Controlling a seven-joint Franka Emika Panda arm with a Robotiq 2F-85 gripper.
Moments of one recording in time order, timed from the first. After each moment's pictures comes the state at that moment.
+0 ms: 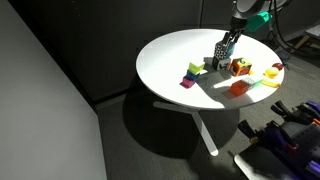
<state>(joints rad) -0.10 0.39 -0.03 -2.04 -0.09 2.56 -0.22</state>
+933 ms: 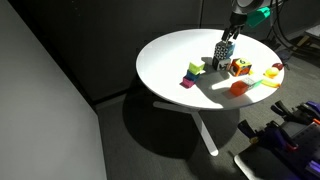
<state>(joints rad) -0.09 0.36 -0.02 -2.04 -0.09 2.53 -0.23</state>
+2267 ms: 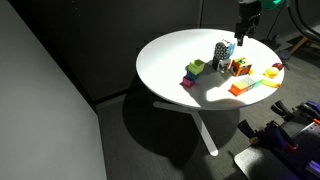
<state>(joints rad) -0.04 0.16 0.00 -2.09 -0.14 2.06 -0.18</state>
